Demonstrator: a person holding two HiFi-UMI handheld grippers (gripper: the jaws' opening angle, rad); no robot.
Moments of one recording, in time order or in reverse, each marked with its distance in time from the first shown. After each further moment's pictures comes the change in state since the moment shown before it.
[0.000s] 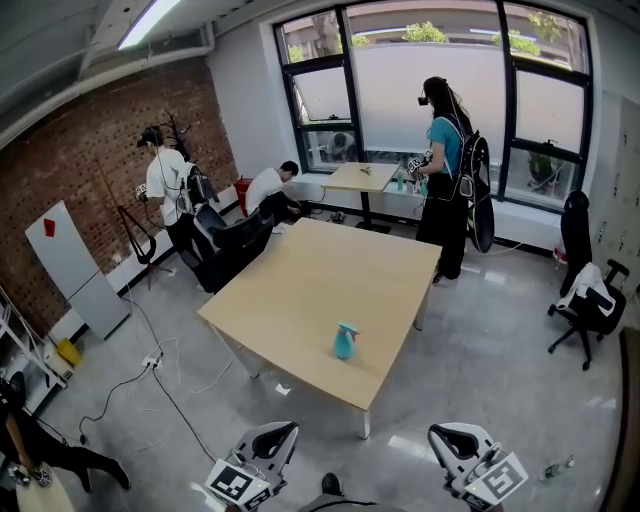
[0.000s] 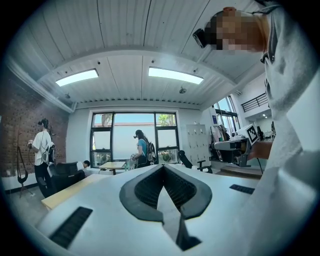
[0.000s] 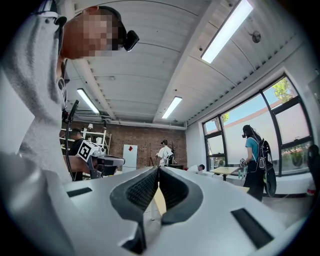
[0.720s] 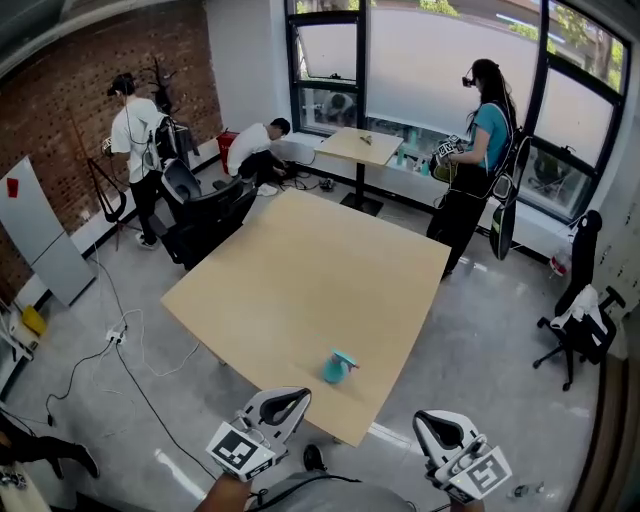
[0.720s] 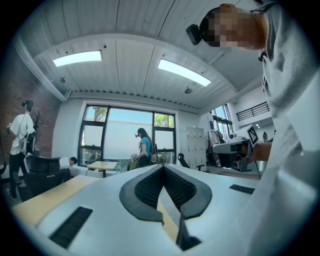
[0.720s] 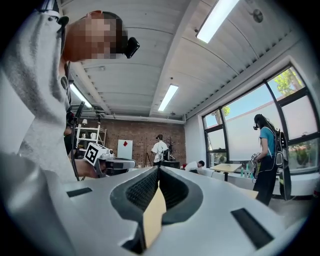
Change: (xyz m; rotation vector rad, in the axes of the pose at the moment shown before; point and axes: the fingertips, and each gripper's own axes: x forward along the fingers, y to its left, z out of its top) left arm 0.209 0.194 -0.040 -0.052 -0.041 -0.114; right arm 0.222 -0.149 -0.041 0.004 0.046 -0.002
